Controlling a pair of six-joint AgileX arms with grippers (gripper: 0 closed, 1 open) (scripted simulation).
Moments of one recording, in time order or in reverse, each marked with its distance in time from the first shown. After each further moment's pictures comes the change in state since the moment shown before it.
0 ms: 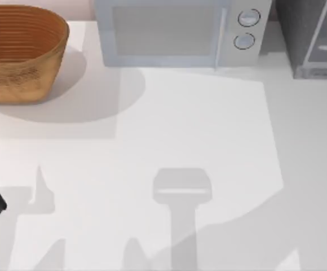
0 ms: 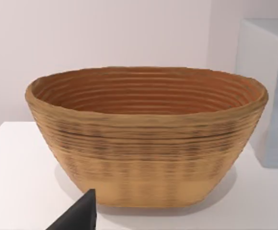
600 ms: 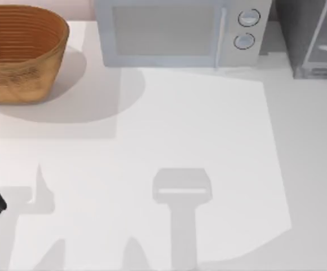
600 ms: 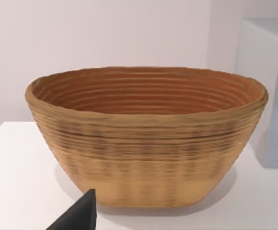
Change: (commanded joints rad) left arm 0.000 0.000 0.000 0.000 0.000 0.000; right arm -0.038 -0.173 -0.363 0.173 -0.056 0.007
